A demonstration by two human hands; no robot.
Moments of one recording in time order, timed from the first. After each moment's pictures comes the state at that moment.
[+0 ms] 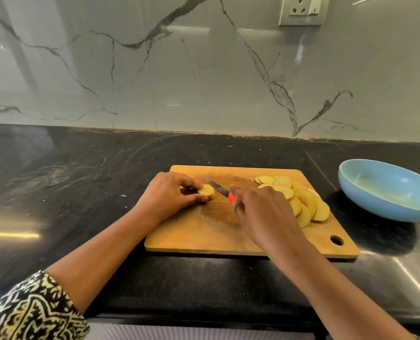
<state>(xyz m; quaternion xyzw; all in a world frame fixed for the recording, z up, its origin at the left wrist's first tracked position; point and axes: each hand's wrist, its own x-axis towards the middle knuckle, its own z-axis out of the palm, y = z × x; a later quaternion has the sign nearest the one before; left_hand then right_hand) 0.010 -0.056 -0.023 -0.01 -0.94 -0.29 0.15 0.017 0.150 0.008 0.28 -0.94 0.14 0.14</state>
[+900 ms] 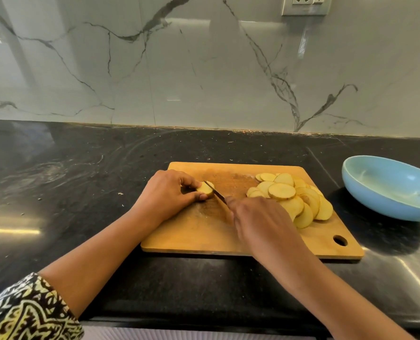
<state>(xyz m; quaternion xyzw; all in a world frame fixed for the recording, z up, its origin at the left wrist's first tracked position) 0.009 -0.052 -0.025 0.00 -0.95 -0.27 0.17 0.021 0.153 -0.006 0.36 -0.92 0.10 0.11</state>
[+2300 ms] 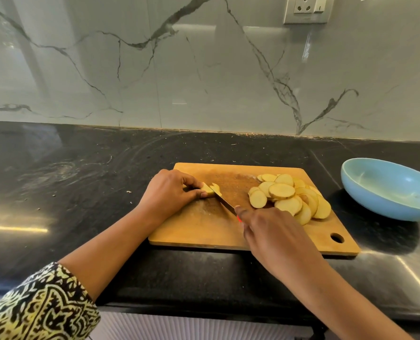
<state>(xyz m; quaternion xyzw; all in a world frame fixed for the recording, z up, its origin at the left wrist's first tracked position) 0.016 -0.053 -0.026 0.00 -0.95 -0.25 0.19 0.041 0.176 -0.012 0.36 -0.91 0.14 0.13</state>
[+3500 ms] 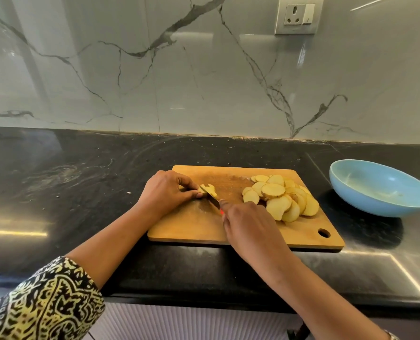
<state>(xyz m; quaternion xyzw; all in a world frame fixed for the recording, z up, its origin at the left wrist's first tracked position) 0.019 -0.055 -0.024 0.00 -0.95 -0.25 0.20 0.038 0.152 -0.020 0.35 -0.91 0.14 0.16</state>
